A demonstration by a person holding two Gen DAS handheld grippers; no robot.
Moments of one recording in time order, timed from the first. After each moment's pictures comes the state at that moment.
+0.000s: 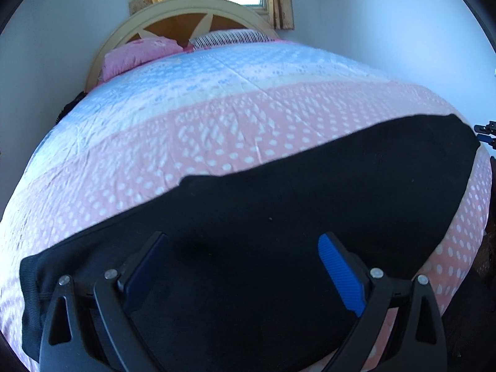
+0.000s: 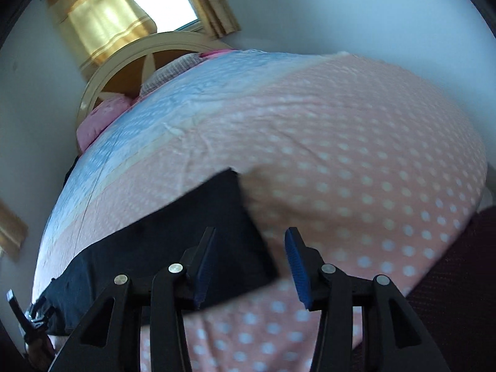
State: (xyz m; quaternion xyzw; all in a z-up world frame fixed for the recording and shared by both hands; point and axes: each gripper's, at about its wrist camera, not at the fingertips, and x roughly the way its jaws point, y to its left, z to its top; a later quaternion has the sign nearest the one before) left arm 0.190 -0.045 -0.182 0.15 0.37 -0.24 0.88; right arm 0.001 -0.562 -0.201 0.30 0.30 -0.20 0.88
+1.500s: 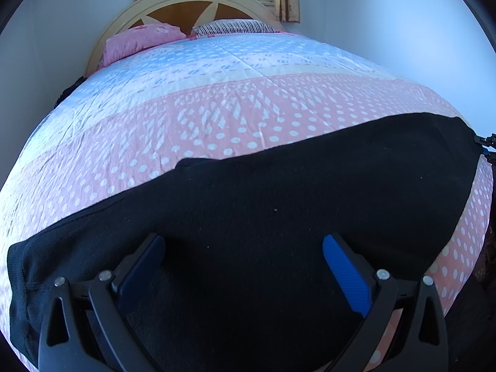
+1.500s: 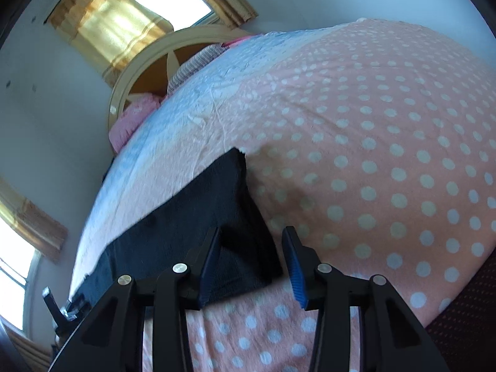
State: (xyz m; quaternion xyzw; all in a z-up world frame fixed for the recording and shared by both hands) left arm 0.193 -0.043 -0.190 0.13 0.39 -0.24 0.88; right arm 0.009 -0.584 -0.234 0.36 0.29 -0.10 0.88
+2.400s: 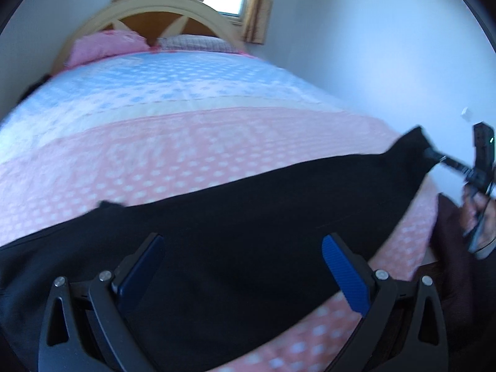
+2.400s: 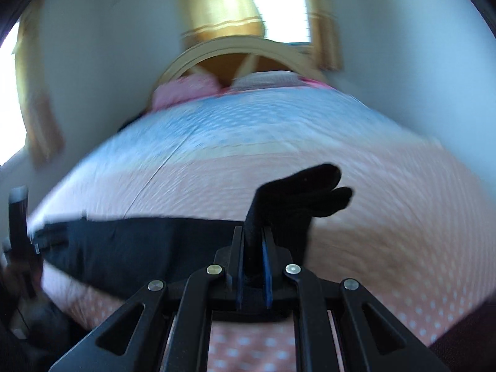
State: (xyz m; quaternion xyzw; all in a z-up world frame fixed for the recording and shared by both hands) left arm 0.169 -0.093 -0.147 0.03 0.38 -0.36 0.85; right arm 0.047 -0.397 -0.136 0.07 0.27 -0.05 0.96
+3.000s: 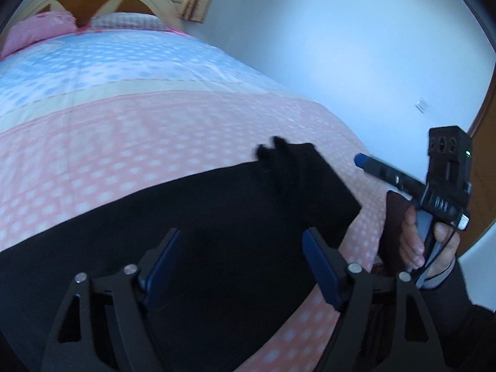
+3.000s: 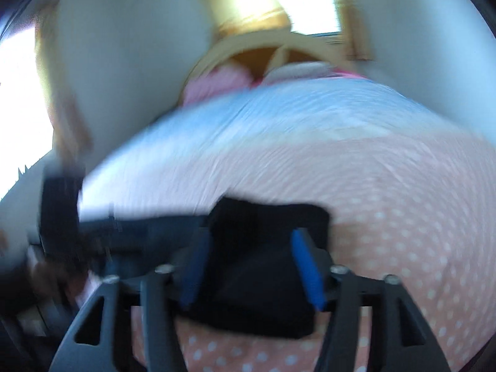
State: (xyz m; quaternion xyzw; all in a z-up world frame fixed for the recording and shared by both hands) left arm 0.168 -0.236 -0.156 0.01 0.42 -0.49 0.76; right arm 0.060 -0.415 -0.165 0.18 0.24 0.02 0.96
